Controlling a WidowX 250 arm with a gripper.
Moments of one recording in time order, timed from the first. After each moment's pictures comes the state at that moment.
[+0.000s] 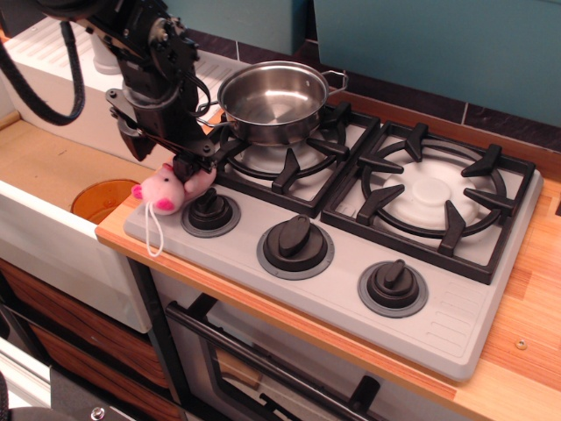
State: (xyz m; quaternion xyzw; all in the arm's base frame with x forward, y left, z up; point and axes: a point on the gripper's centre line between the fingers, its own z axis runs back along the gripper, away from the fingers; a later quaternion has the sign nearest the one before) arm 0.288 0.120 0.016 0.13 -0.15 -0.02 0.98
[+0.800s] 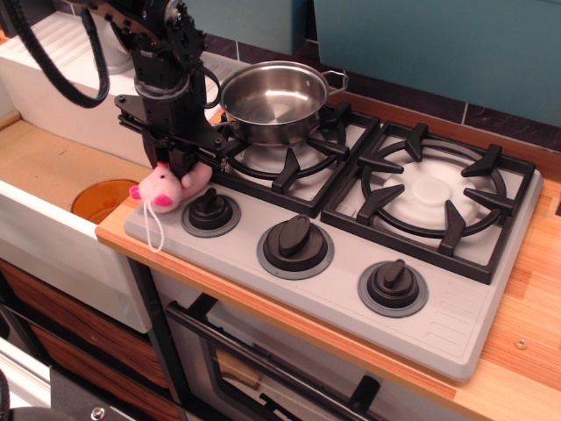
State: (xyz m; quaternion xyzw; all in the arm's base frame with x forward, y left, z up) arm 0.297 0.114 0.014 0.09 -0.11 0.00 0.99
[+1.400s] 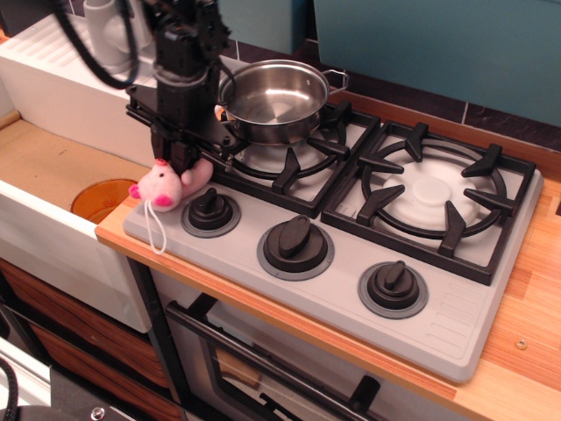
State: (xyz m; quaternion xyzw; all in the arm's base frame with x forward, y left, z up) arm 0.289 0.106 0.027 0.11 -0.02 -0.01 0.99
